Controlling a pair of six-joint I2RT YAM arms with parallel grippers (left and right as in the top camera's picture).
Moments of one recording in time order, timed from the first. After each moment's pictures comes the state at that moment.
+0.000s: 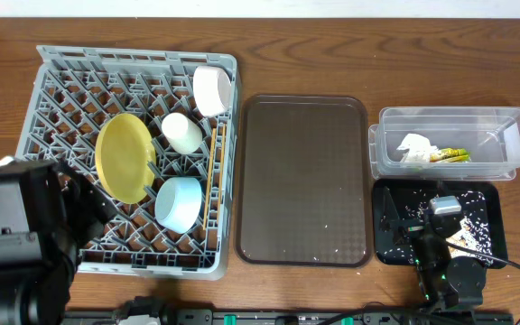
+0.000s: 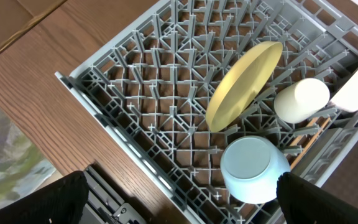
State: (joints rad) left arm 0.07 0.98 1.66 -1.66 -0.35 -0.56; right arm 0.05 0.01 0.01 -0.06 -0.10 0.01
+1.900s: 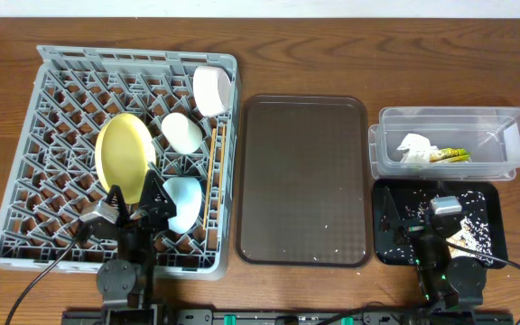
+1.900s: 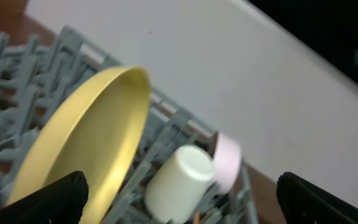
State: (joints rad) left arm 0.04 0.01 0.01 0.02 -0.09 -0.59; right arm 0.04 0.01 0.01 -0.06 -0.10 0.01
